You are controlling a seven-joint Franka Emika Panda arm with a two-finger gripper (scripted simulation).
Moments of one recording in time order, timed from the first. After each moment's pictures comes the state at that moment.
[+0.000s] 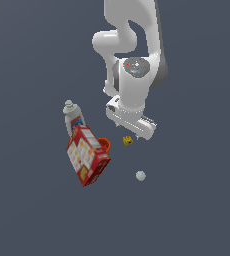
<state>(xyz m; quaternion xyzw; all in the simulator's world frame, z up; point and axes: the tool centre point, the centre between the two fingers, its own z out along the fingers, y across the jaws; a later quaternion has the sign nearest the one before) -0.033 0.055 0.162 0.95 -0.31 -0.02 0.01</state>
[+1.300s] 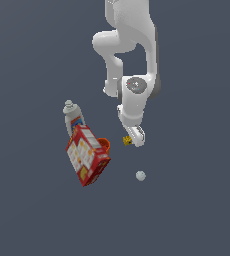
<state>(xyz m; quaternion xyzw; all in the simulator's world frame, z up) -0.076 0.071 0.077 0.83 -0.55 0.00 0.00</state>
